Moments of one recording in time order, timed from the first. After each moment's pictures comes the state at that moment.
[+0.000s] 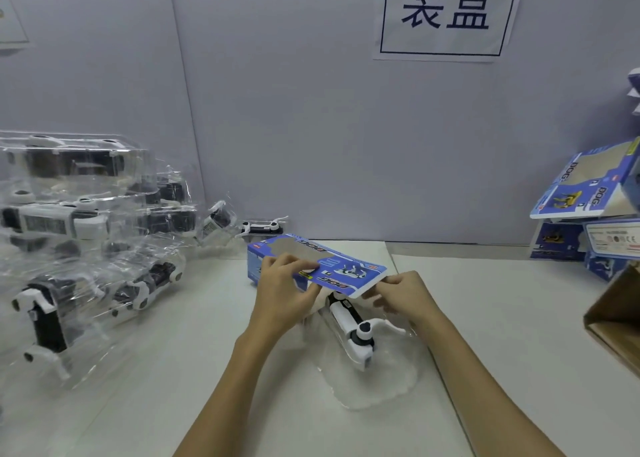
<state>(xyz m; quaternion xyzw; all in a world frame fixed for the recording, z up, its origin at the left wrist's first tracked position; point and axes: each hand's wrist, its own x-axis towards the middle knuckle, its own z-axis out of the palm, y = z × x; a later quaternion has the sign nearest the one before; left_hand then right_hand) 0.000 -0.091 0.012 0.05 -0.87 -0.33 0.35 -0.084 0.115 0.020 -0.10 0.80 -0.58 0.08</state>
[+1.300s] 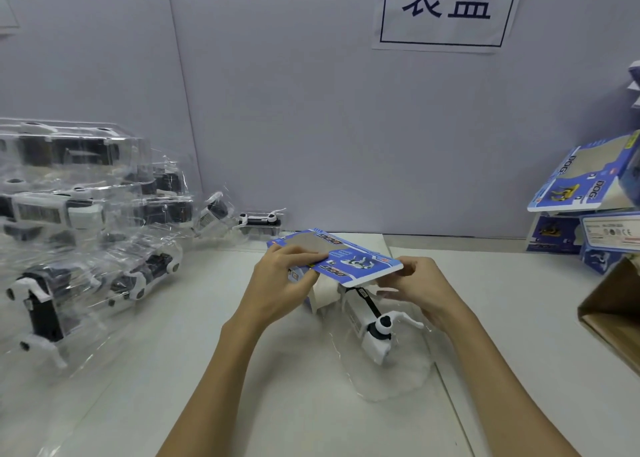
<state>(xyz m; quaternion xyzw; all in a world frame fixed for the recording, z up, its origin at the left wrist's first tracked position) 0.009 -0.101 0.023 -0.04 -0.88 -0.36 0.31 -0.087 0.142 0.028 -0.14 0.74 -0.65 0.09</state>
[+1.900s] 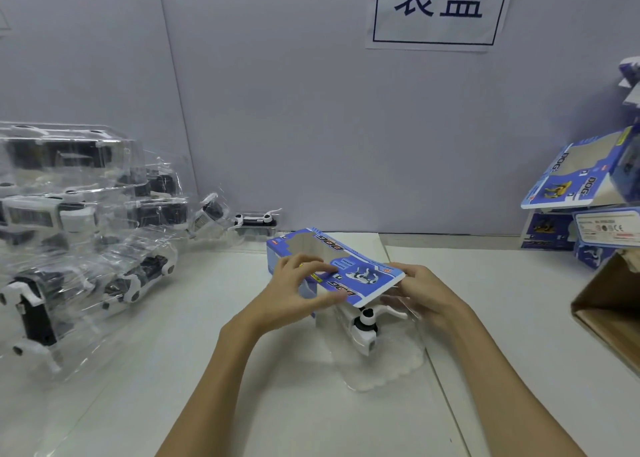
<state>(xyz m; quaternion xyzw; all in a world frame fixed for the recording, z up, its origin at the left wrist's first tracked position) 0.011 -0.088 0.020 -0.04 -0.91 -0.39 0.12 -0.105 0.153 0.011 -0.14 0.72 -0.65 0.20</state>
